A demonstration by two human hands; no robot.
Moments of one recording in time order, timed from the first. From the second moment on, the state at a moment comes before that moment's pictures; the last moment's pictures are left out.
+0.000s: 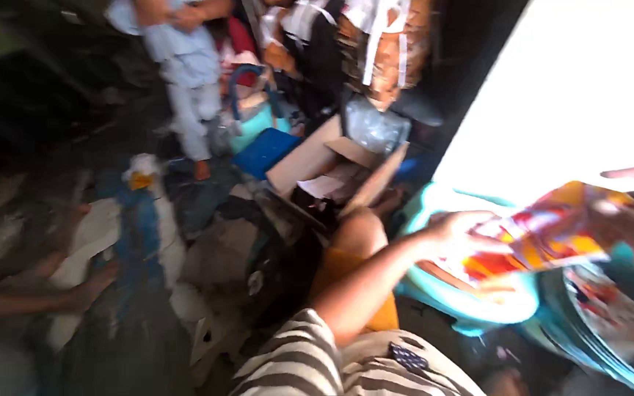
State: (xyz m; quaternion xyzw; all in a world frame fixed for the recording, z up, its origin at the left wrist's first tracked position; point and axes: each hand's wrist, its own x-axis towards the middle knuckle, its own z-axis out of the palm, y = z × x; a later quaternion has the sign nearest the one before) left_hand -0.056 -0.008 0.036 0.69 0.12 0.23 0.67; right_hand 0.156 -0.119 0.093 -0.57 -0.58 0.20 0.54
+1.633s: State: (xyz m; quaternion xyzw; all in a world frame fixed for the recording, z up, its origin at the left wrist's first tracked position) left_hand 0.023 0.079 -0.093 0.74 0.46 0.03 0.48; right_hand 0.186 -0.082 -0.098 -0.85 -0.26 0.31 0.33
